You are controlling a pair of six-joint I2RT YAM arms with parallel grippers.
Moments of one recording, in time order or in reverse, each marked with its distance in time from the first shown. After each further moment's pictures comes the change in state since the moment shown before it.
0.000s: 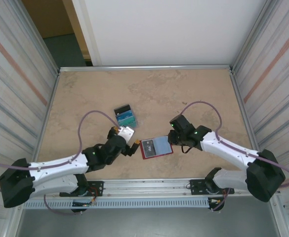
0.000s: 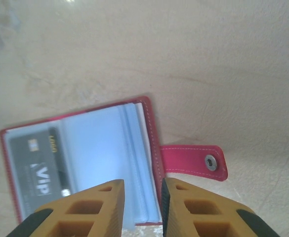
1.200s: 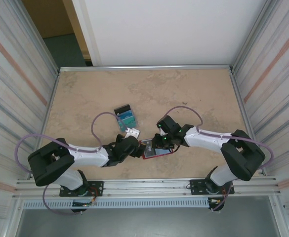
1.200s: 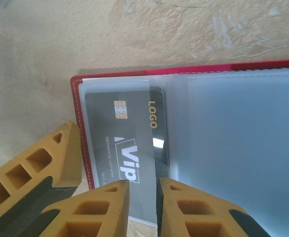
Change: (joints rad) left arm 0.027 0.414 0.036 0.182 0.071 -0.272; right arm 0.069 0.309 0.039 0.253 -0.348 0.013
